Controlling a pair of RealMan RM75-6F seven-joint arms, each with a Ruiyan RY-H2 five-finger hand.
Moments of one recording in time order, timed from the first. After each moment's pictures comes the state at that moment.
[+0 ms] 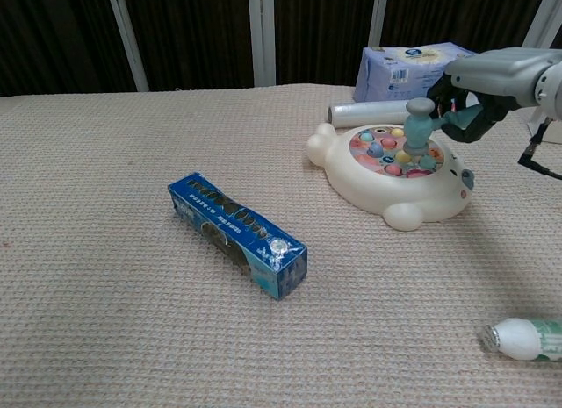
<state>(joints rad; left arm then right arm) -0.09 -1.14 0.02 -1.68 1.51 1.41 0.18 0.79 -1.35 0.23 -1.51 -0.90 0.90 -0.56</state>
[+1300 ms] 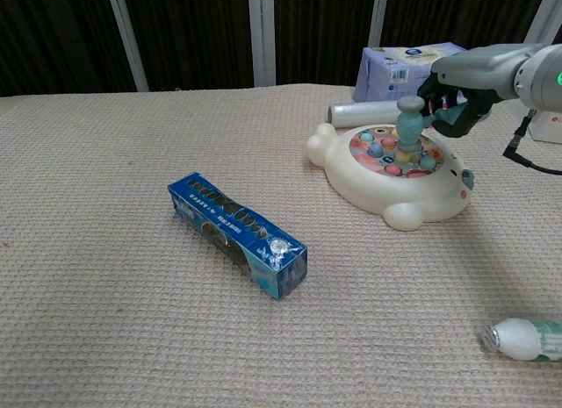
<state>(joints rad) -0.10 -1.15 0.02 -1.68 1.50 1.41 0.17 0.89 -1.36 0.20 -1.49 -0.75 0.88 -0.63</state>
